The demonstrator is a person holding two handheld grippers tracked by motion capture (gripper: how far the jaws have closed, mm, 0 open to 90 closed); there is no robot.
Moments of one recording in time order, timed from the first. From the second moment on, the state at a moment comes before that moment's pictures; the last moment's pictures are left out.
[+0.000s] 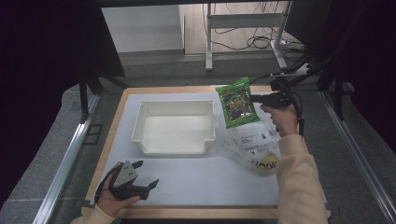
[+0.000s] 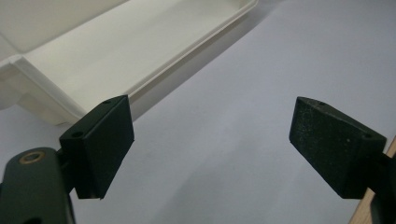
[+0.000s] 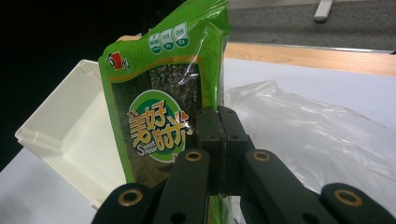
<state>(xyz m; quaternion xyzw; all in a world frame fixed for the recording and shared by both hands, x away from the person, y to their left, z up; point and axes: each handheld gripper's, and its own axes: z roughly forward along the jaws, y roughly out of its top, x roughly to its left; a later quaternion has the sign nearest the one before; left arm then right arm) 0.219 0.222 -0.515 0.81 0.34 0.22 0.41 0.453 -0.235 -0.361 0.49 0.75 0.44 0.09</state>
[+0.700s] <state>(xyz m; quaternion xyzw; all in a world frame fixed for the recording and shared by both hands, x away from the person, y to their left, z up) 0.219 0.222 -0.515 0.81 0.34 0.22 0.41 0.459 -0.202 -0.365 0.48 0.75 0.45 0.07</state>
